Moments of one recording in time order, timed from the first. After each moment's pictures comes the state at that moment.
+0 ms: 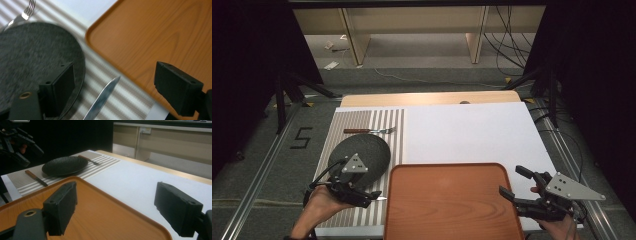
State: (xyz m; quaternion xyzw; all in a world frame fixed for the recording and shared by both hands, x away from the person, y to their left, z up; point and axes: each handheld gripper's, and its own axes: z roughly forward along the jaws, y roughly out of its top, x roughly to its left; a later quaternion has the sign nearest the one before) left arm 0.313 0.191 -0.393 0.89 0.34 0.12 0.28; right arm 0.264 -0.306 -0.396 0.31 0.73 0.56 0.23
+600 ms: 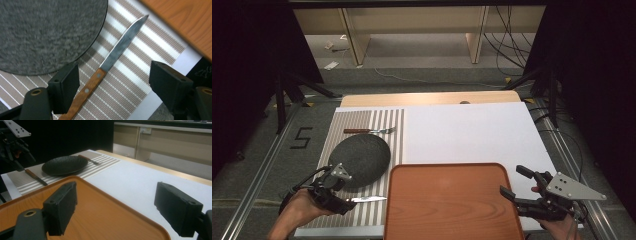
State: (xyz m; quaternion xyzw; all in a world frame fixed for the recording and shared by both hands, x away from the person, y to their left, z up) left arm 0.315 0.239 -0.420 0.91 0.38 0.07 0.17; right arm 0.264 -0.307 -0.395 0.31 0.73 0.56 0.23
